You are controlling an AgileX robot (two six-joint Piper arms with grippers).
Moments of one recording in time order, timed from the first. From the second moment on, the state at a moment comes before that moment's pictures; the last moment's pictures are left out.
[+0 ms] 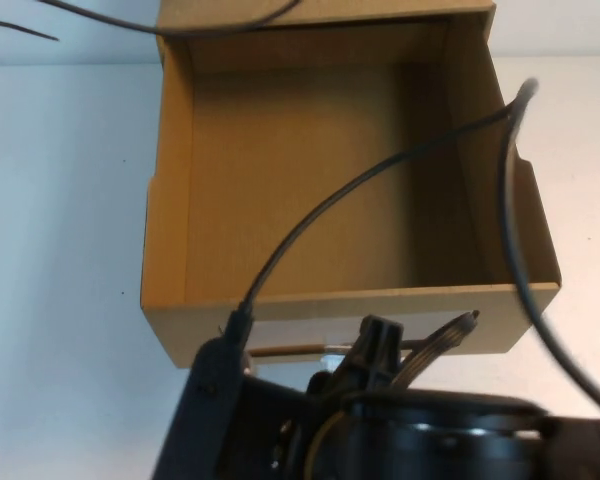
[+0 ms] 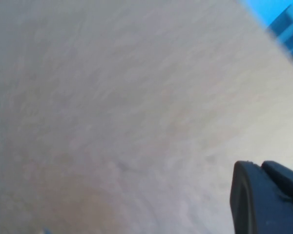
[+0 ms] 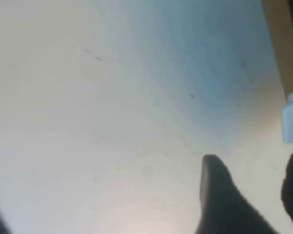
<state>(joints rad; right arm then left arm) 1.40 1.55 -1.35 -0.52 1.21 0.28 -0.25 2.15 -2.59 -0.61 1.26 0.17</state>
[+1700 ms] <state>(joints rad) 0.45 0.74 -1.06 -0.31 1.07 0.28 -0.25 0.23 -0.64 -0.37 0.52 0.43</state>
